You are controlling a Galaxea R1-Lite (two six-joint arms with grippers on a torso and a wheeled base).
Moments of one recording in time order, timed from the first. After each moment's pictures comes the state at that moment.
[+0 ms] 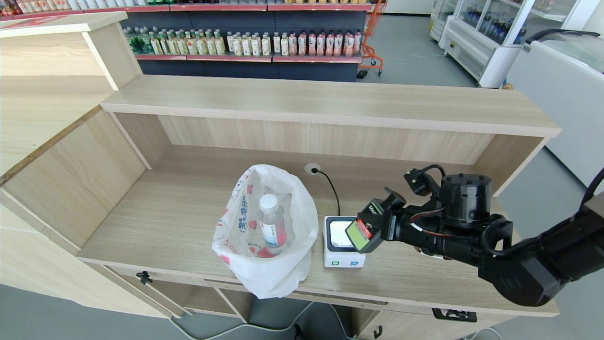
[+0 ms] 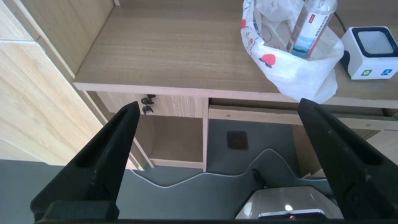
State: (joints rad) left arm -0.01 0.00 0.00 0.04 -0.04 0.03; right arm 0.44 1.92 -0.70 -0.93 0.25 0.37
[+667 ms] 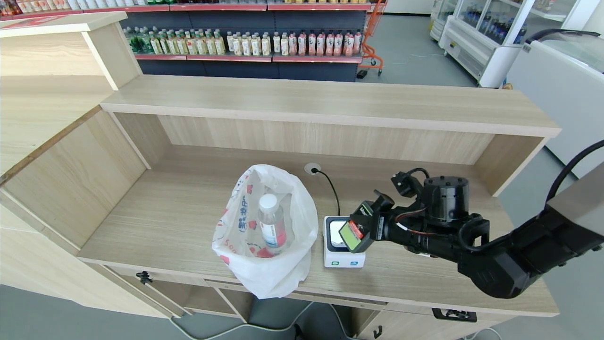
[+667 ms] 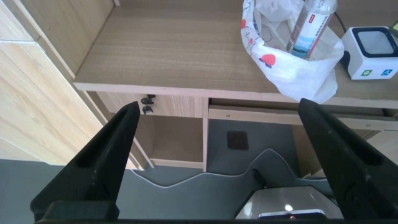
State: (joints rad) left arm -0.01 0.00 0.00 0.04 -0.04 0.03; right arm 0.45 2.01 -0.76 -0.93 0.25 0.35
